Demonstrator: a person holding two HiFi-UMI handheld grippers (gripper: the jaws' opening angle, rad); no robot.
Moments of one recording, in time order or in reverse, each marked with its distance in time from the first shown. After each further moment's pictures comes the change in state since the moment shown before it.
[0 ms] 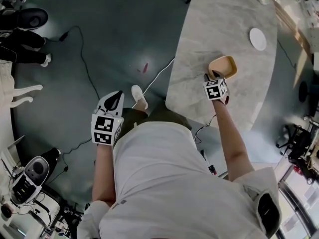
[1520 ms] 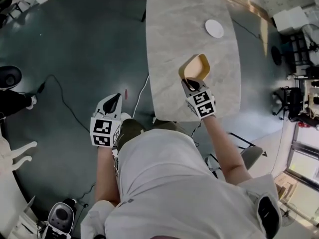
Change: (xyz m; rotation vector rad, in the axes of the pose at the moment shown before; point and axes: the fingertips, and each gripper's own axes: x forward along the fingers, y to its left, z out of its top) left arm 0.039 -0.002 0.082 0.142 -0.201 -0.267; right arm -0.175 0.053 0.102 0.143 -0.316 0.001
